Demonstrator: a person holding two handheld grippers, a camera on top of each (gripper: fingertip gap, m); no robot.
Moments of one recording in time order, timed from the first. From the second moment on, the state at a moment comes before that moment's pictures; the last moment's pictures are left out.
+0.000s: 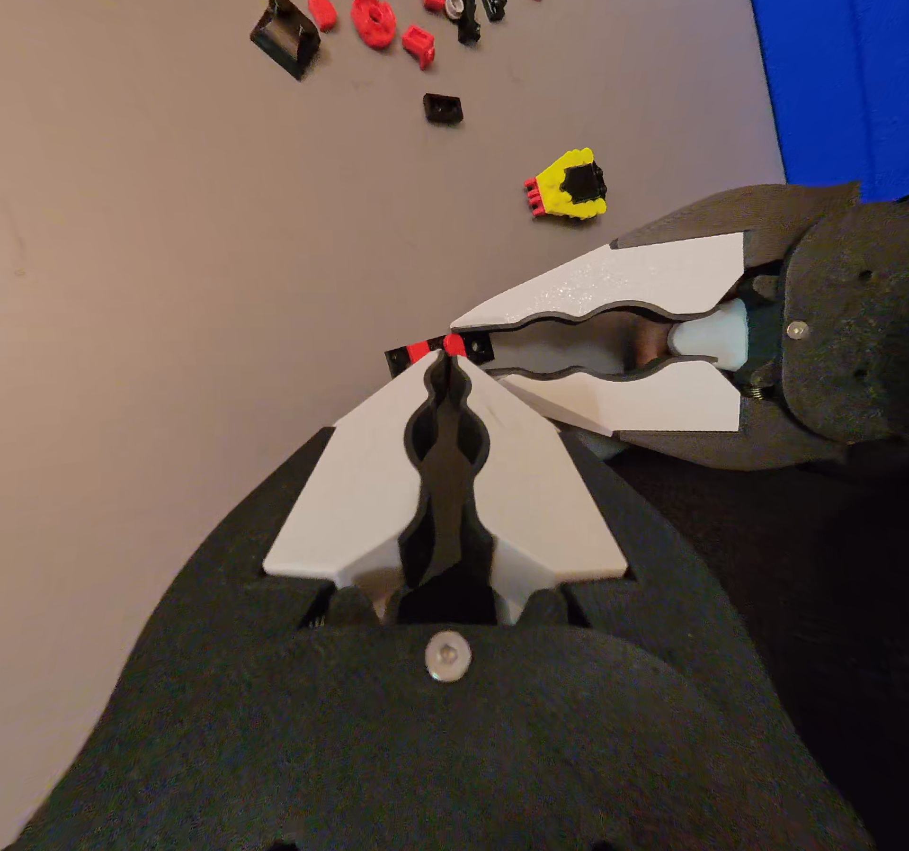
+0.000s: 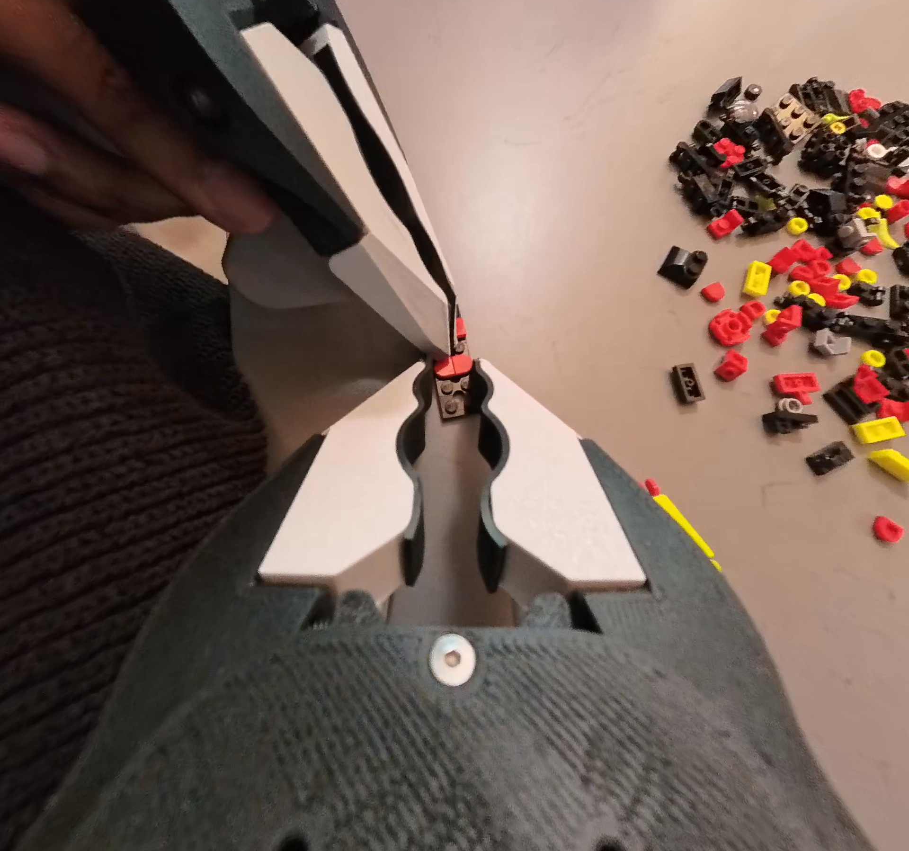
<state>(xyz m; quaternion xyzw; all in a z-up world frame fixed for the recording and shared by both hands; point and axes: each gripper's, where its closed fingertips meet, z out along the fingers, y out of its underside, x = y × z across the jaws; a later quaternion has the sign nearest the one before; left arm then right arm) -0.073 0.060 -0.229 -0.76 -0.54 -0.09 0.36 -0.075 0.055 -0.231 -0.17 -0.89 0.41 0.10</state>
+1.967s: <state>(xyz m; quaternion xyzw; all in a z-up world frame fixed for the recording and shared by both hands) -0.069 0.058 -0.230 -0.76 -0.49 -0.14 0.41 -0.075 0.049 -0.232 -0.09 -0.91 0.41 0.05</state>
